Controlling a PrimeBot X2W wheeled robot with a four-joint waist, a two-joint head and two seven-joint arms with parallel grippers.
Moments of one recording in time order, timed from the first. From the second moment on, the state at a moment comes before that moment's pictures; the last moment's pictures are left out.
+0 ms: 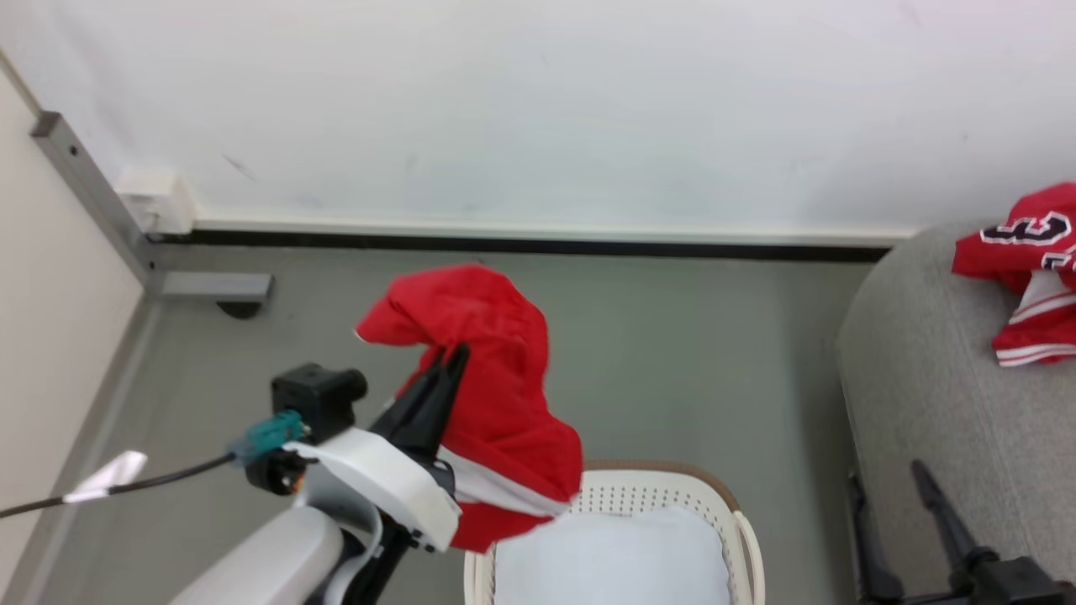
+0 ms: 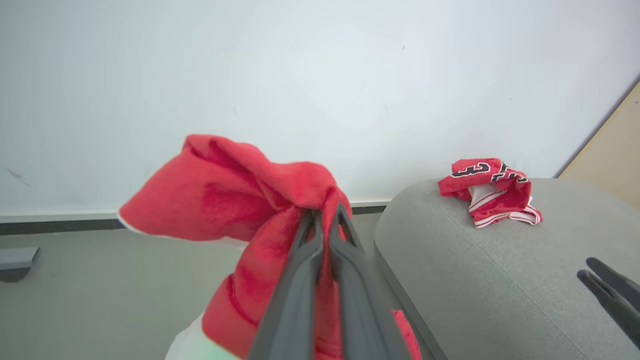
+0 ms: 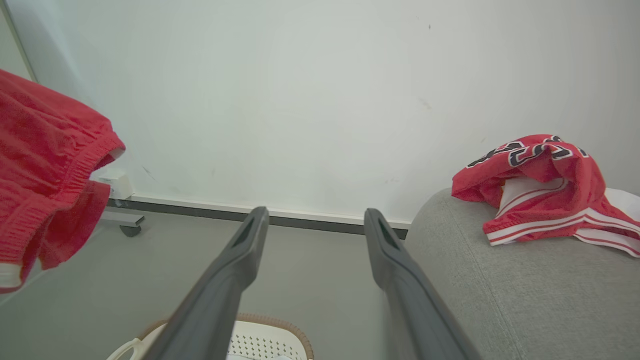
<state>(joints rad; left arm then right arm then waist) -0.51 0.44 -0.79 0.12 -0.86 0.17 -0.19 -0.01 -0.05 0.02 0.19 0.14 0.13 -0.26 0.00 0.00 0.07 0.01</state>
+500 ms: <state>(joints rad) -0.55 0.51 -0.76 -0.12 -0.84 0.29 -0.09 -0.02 -0.05 0.33 0.18 0.15 0.13 -0.26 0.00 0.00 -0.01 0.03</state>
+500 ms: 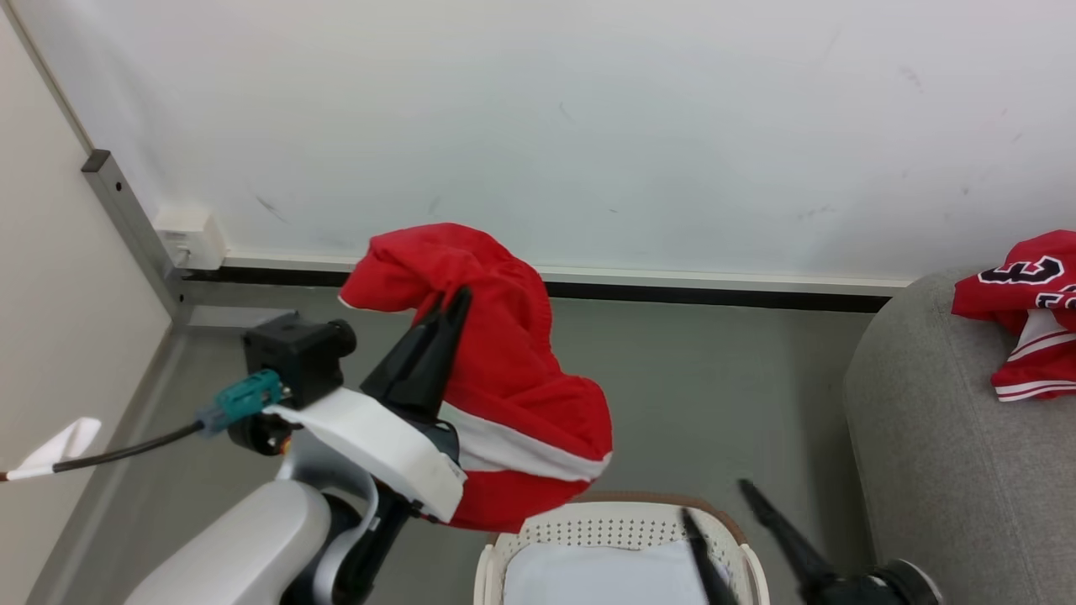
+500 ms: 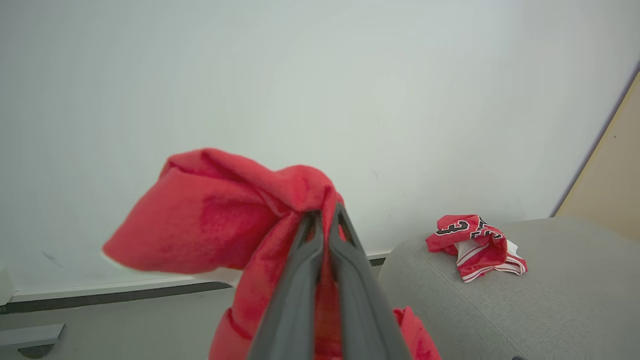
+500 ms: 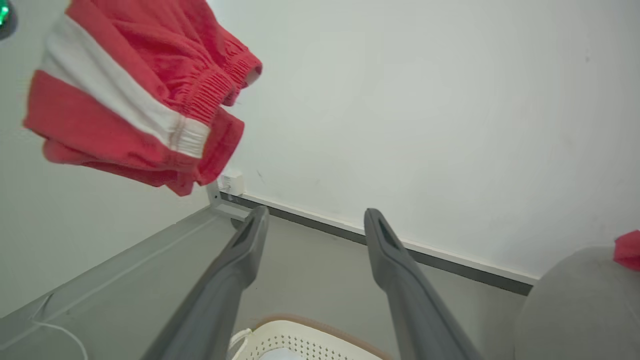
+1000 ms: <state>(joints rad) -0.56 0.46 -0.81 -0.13 -0.83 0.29 -0.07 -0.28 -0.05 0.69 0.24 0.12 0.13 -0.26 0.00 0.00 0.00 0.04</state>
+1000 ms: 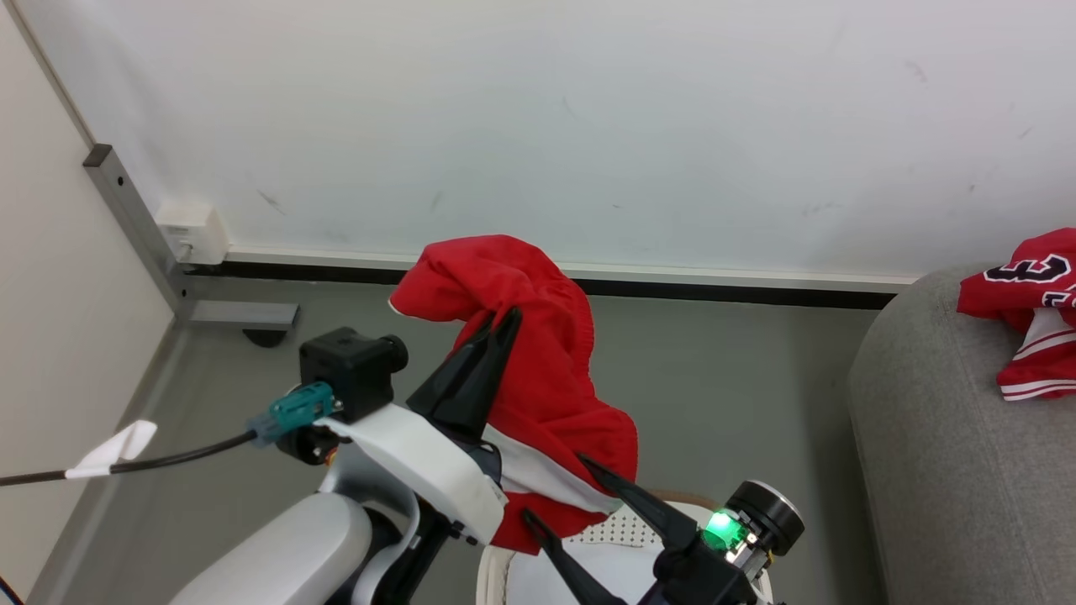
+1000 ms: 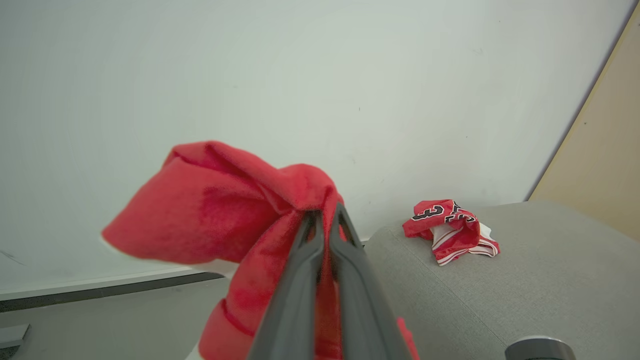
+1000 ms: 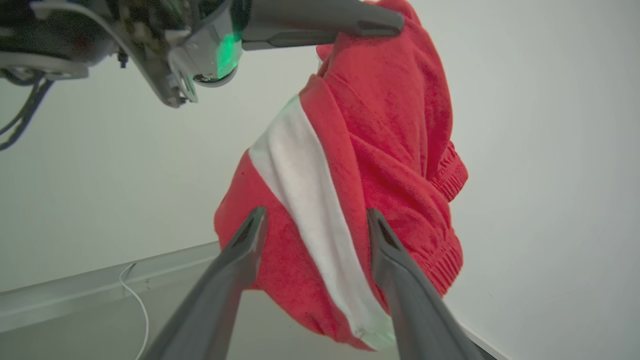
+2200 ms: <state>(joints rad) -0.53 0.45 -0.87 -0.06 -0.81 0.29 -0.10 -0.30 -0.05 0.46 0.17 0.18 0.13 -0.26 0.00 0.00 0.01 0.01</state>
